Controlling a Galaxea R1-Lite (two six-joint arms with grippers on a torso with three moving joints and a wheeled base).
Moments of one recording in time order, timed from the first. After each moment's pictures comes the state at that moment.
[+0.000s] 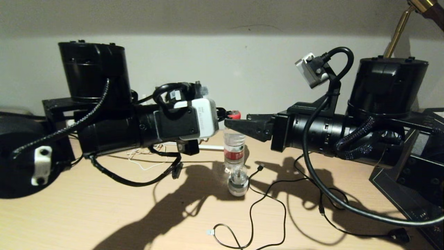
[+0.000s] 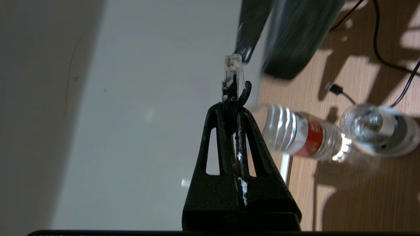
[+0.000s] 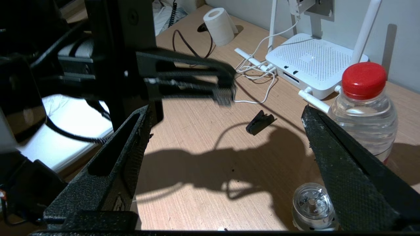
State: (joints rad) left arm -0.62 1.61 -1.13 -0.36 -0.26 1.25; right arm 0.69 1.65 -1.04 -0.57 0.35 0.27
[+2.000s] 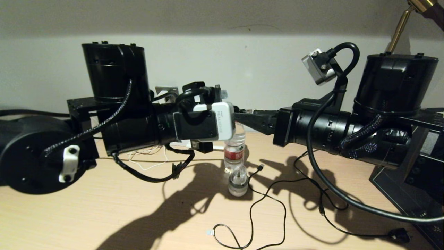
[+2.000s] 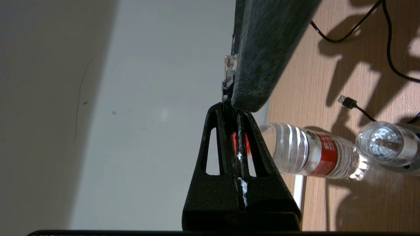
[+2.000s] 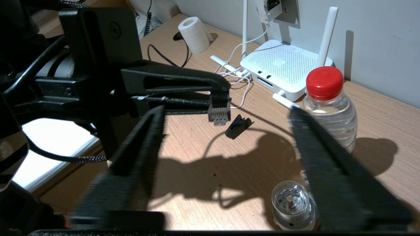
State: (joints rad) left arm -0.66 1.66 -1.17 -0.41 -0.26 1.30; right arm 0.69 1.63 -1.04 -0.56 0.24 0.26
